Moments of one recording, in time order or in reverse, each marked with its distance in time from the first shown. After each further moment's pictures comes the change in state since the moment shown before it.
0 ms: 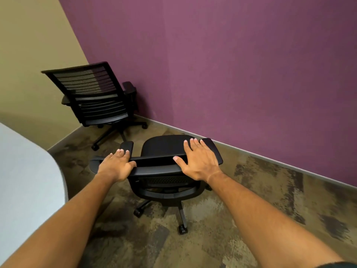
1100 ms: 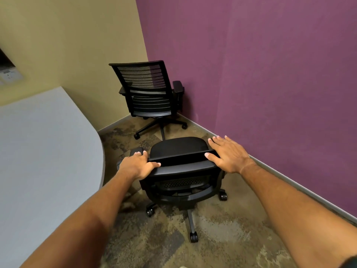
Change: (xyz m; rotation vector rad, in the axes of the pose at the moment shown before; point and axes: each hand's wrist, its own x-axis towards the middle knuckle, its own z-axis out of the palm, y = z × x) left_hand -0.010 -0.014 -0.017 -0.166 -0.055 -0.337; right_hand 0.115 0.031 -0.010 -0.017 -0.062 -0.392
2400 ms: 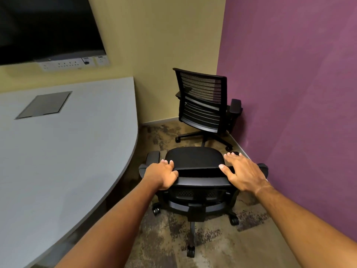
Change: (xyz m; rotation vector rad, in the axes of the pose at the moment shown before) left_hand 0.078 0.044 -0.025 -0.115 0.001 -0.223; right_hand 0.175 0.054 -0.010 0.209 0.032 -0.282
